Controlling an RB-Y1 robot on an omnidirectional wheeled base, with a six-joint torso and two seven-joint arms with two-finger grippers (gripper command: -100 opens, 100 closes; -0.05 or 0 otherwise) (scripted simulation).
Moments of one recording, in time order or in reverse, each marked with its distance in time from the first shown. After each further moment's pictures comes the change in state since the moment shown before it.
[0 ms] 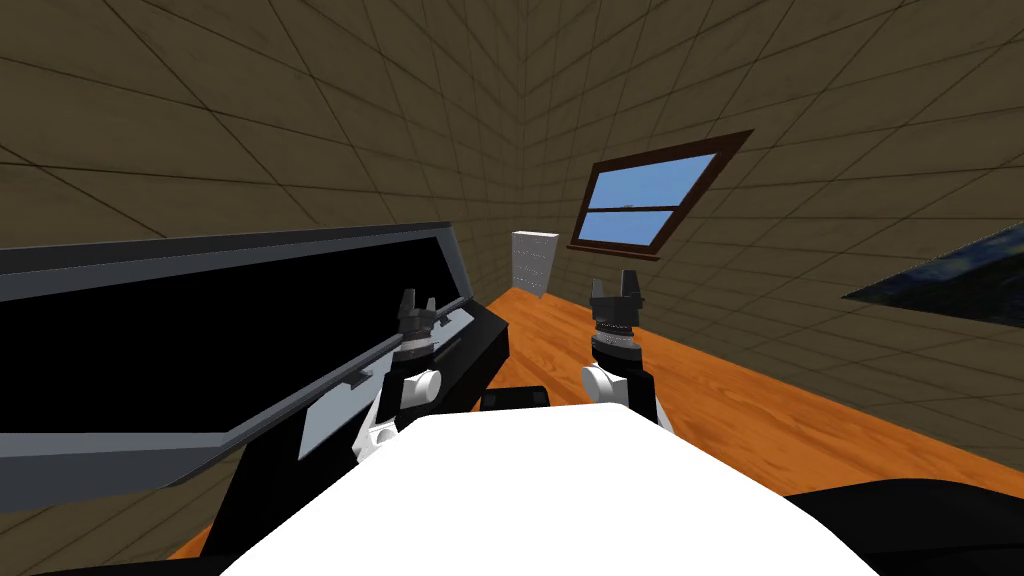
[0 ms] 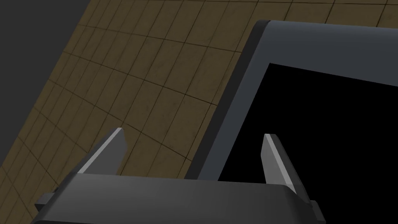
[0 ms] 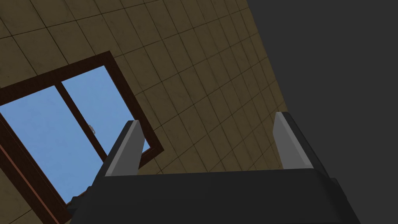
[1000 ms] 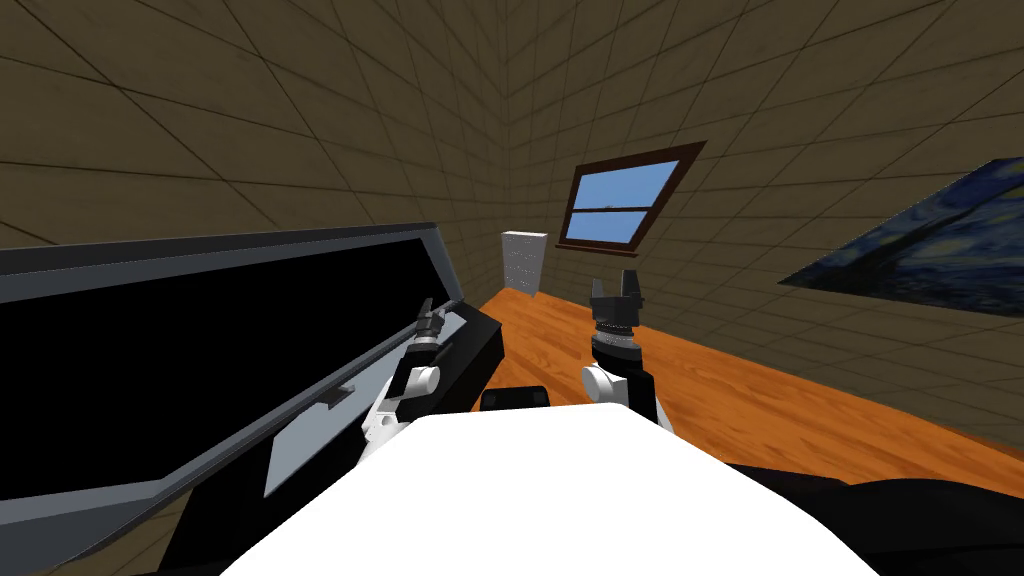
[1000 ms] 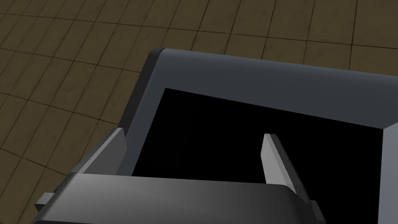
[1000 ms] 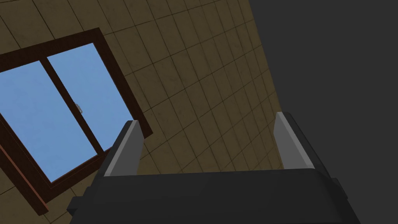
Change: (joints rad) left arm -0.093 0.107 0.018 0.227 0.075 0.168 0.058; right arm 0.000 0.000 0.000 0.000 0.000 0.000 0.000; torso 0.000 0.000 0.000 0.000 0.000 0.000
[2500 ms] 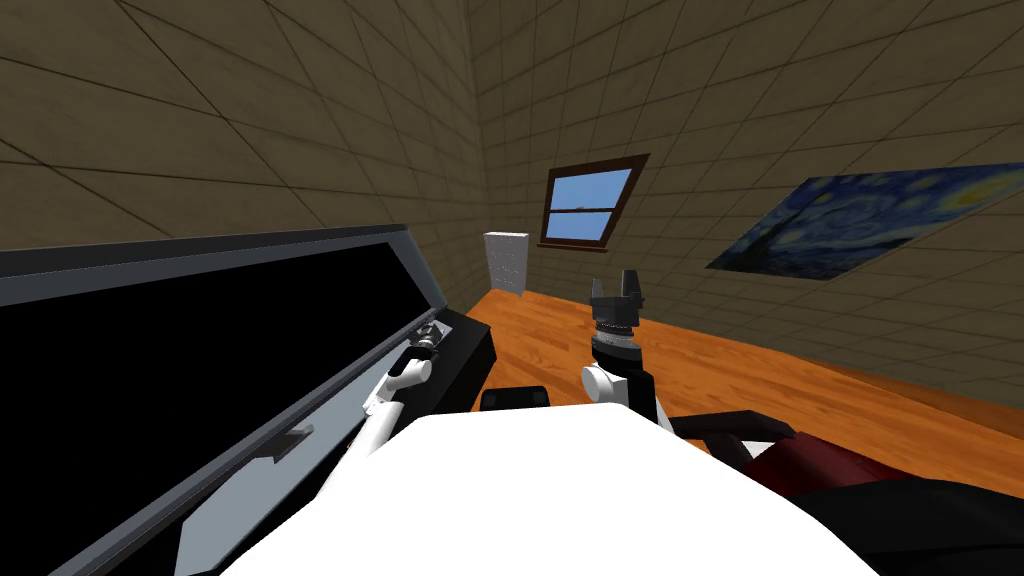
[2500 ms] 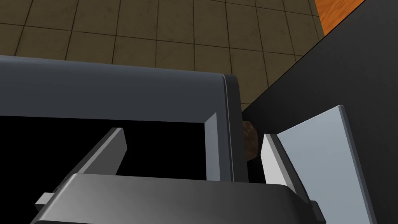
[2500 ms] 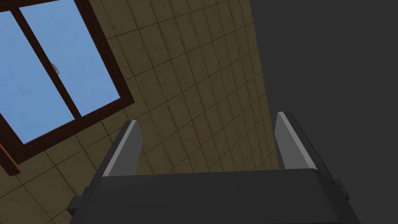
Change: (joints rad) left arm -0.168 0.140 0.057 0.398 0.145 0.334 0.111; right arm 0.000 0.000 0.000 0.000 0.000 0.000 0.000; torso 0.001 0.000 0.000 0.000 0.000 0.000
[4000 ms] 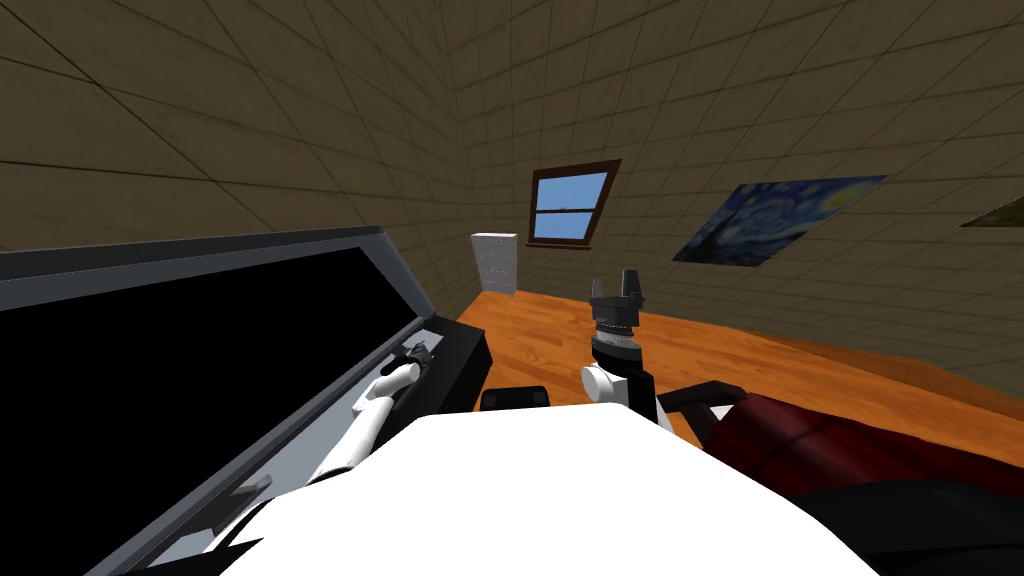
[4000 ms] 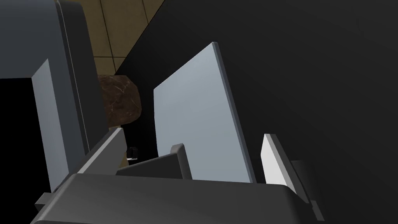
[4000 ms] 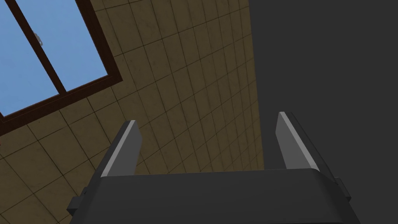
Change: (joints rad) left arm -0.129 0.091 0.063 0.430 0.116 0.255 0.087; right arm 0.000 0.000 0.000 0.000 0.000 0.000 0.000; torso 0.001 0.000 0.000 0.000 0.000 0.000
